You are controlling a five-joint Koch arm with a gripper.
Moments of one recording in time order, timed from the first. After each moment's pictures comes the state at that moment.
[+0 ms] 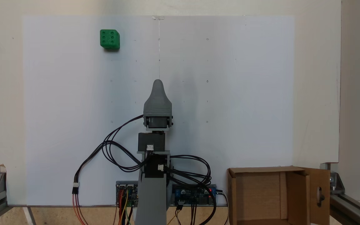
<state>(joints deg) 0.9 129.3 173.2 -67.3 1.3</state>
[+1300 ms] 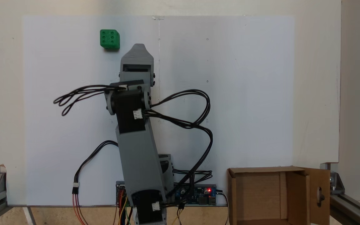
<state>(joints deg) -8.3 91.8 74.4 62.4 9.2</state>
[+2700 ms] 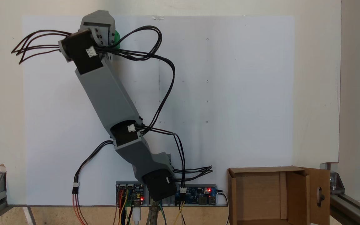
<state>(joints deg) -20.7 52.6 26.8 77.2 24.9</state>
